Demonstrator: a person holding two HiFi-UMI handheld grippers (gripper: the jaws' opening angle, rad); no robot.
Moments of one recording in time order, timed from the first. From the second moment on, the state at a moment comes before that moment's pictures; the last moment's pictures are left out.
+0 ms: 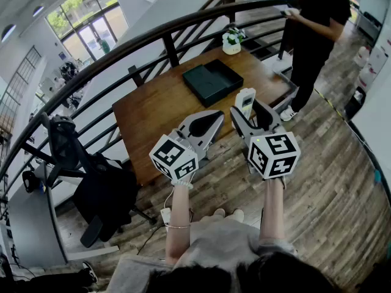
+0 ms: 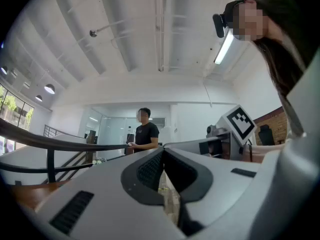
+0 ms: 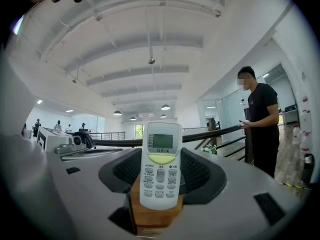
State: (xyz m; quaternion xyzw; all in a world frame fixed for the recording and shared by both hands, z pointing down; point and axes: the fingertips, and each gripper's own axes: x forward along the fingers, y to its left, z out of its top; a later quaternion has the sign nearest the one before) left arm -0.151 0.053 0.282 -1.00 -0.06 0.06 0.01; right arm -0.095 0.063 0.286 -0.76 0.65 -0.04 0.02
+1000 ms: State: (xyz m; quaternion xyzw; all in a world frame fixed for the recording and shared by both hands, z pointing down) left arm -0.121 0.115 0.302 -1.00 -0.03 0.05 -0.02; right arm -0.056 0.124 0.301 -0.73 0.67 -0.08 0.05
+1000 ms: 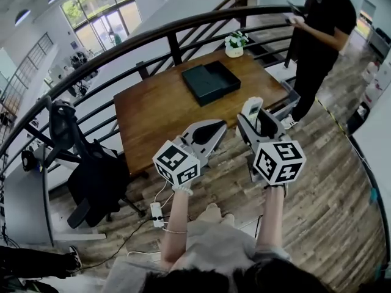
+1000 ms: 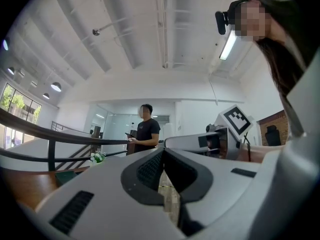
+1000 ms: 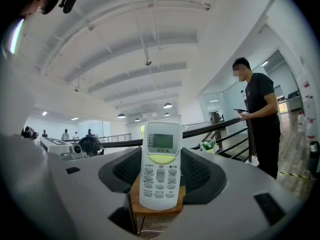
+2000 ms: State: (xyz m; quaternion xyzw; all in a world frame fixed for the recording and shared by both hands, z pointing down) left arm -0.055 0.080 0.318 -1.00 -0.01 0.04 -0.02; right arm 0.003 0.084 0.321 -0.71 0.69 -0.10 0.03
